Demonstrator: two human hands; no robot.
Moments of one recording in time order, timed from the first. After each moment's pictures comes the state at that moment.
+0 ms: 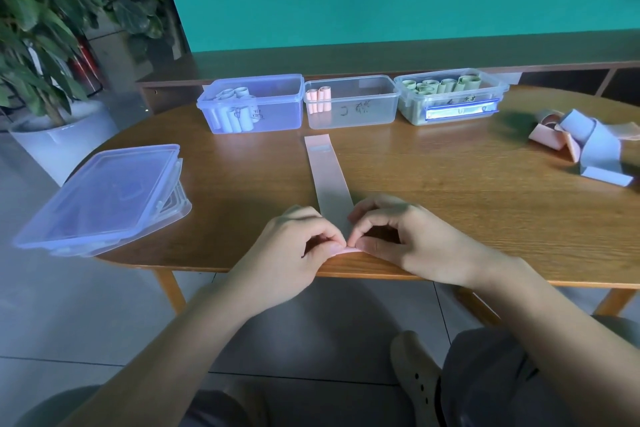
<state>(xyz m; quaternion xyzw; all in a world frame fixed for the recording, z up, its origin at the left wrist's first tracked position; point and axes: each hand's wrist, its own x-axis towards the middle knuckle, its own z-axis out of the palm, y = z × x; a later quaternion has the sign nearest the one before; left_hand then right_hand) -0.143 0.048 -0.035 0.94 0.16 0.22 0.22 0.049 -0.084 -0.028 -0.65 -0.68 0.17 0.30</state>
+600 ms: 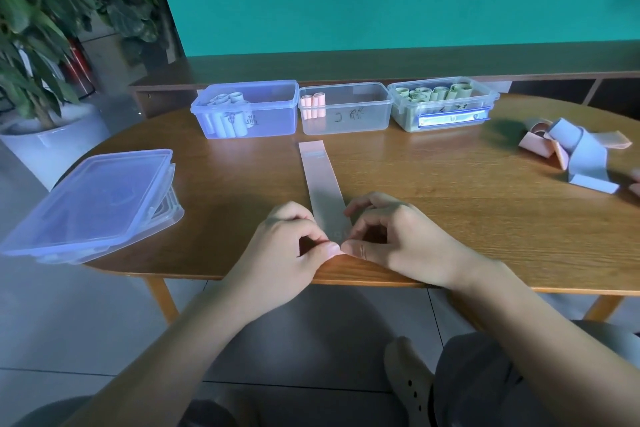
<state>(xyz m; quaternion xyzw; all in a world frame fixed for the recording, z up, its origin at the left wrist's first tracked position) -0.138 0.047 -0.035 0.92 0.24 0.23 0.19 0.051 -0.074 -0.031 -0.69 -0.63 0.15 0.32</state>
